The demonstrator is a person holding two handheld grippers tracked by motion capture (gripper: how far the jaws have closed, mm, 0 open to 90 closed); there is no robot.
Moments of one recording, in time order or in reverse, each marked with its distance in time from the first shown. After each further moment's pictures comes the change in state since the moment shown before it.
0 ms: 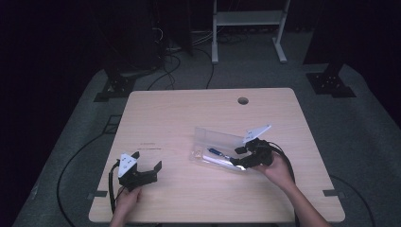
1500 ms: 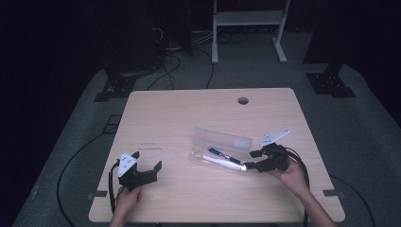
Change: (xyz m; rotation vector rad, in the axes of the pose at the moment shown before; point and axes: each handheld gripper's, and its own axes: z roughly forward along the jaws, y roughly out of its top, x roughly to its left) left arm 0.000 0.000 0.000 0.004 -0.001 0.001; right arm -0.010 -0.040 -0.028 -0.017 -0.035 0.062
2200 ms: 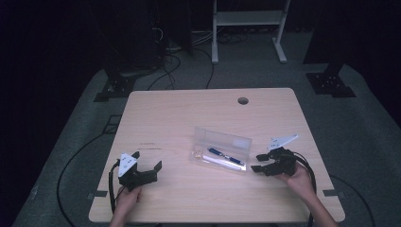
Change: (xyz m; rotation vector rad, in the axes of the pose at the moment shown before) left arm 0.000 0.000 0.000 0.003 0.001 0.003; right arm -0.003 -0.023 -0.011 -0.009 -0.016 0.036
